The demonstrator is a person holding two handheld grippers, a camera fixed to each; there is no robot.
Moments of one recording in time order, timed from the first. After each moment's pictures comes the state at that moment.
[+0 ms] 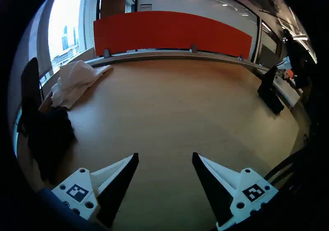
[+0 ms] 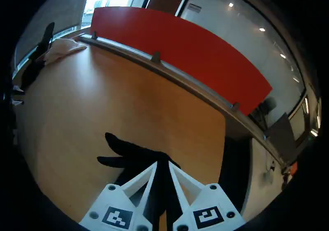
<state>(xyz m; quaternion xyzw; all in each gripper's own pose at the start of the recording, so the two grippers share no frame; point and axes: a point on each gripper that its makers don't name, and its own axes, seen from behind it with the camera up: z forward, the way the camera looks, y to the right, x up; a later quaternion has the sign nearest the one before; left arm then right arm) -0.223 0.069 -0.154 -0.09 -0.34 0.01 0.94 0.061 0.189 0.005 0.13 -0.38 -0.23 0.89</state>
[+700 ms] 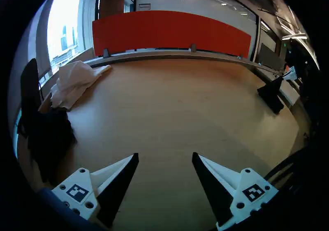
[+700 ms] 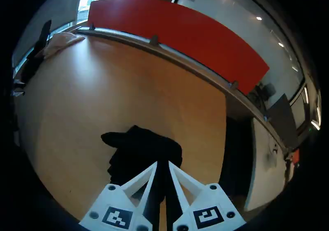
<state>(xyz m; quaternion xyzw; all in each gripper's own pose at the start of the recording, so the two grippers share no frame) -0.224 0.066 -0.153 -0.10 -0.34 0.02 0.93 0.026 0.216 -0.059 0.11 -0.42 -0.22 0.87</state>
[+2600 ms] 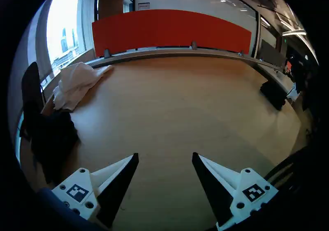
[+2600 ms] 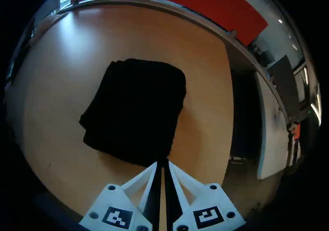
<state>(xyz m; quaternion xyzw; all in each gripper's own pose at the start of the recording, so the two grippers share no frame) -0.221 0.060 -0.159 -0.09 -0.35 0.03 0.93 -0.076 0.287 -0.134 0.05 -0.55 -0.19 0.81</state>
